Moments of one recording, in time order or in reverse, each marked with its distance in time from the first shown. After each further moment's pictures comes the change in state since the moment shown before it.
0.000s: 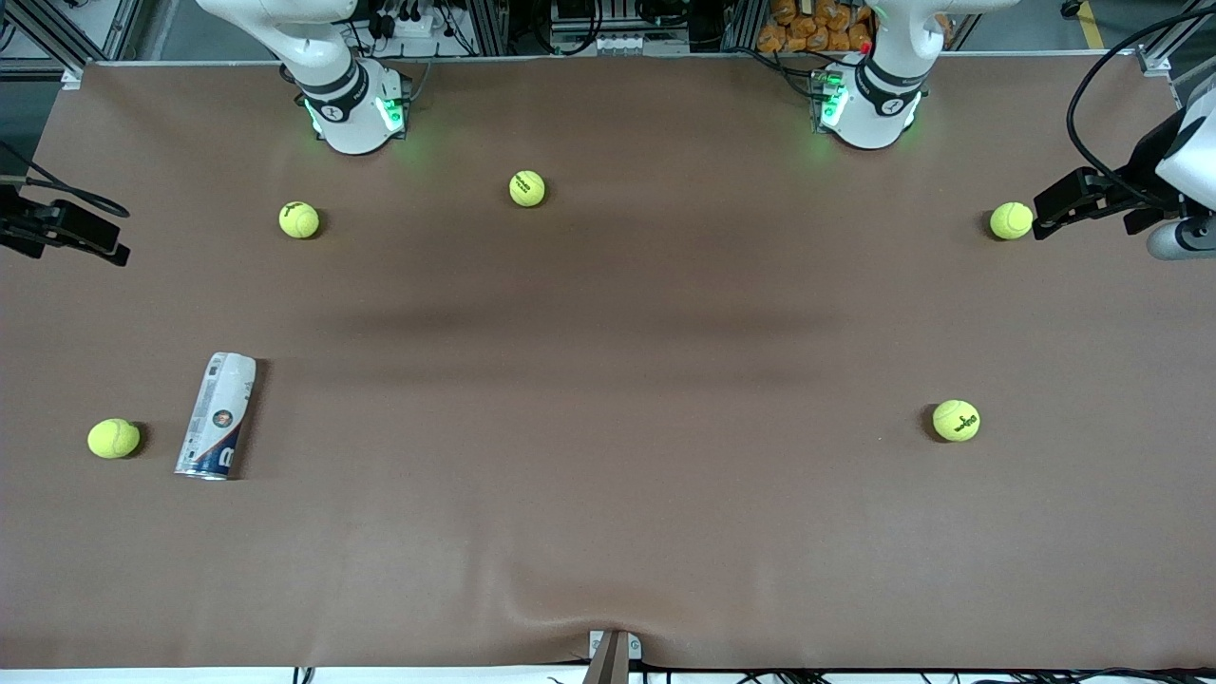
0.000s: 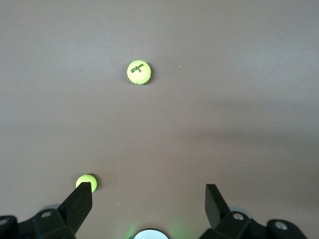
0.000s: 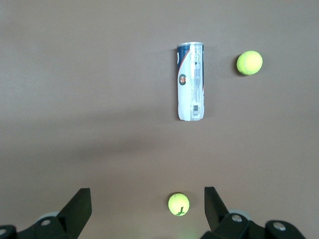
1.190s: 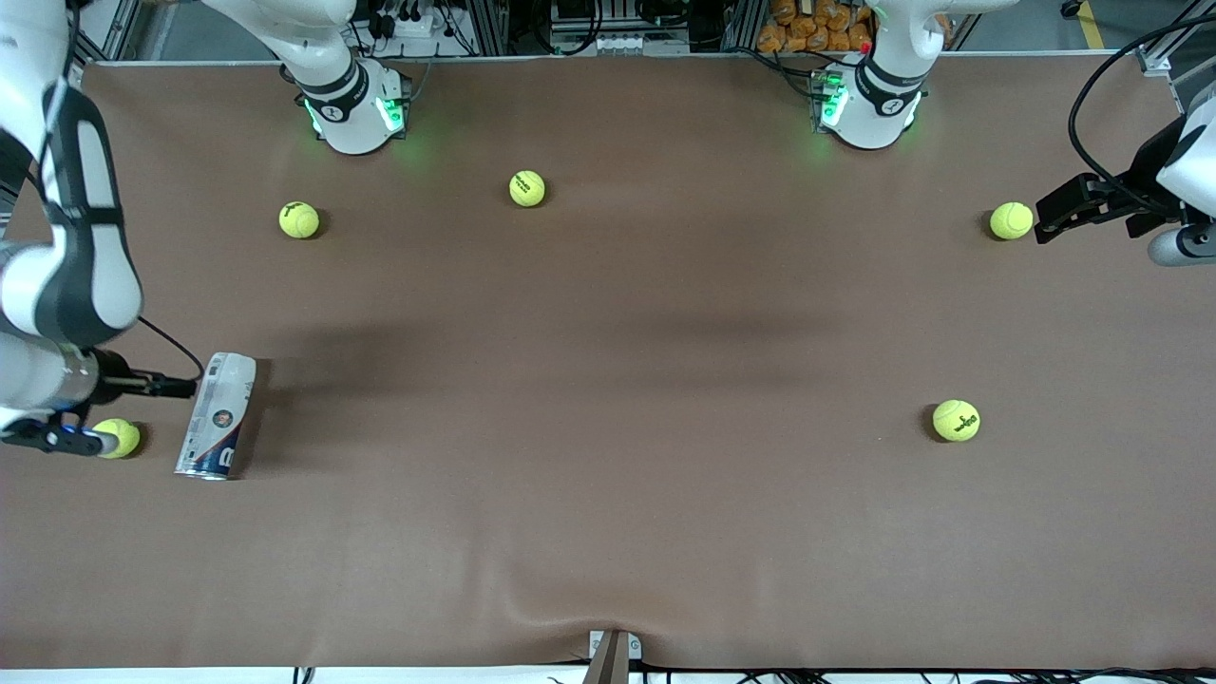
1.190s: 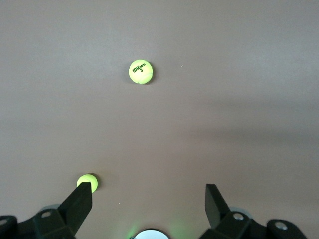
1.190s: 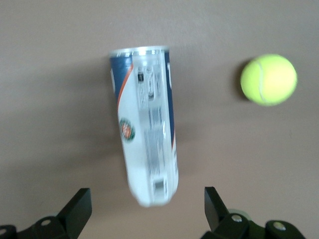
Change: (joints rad) left arm 0.005 0.009 0.001 -0.002 0.000 0.003 0.000; right arm -0.142 0.475 -0.006 -0.113 -0.077 0.496 -0.067
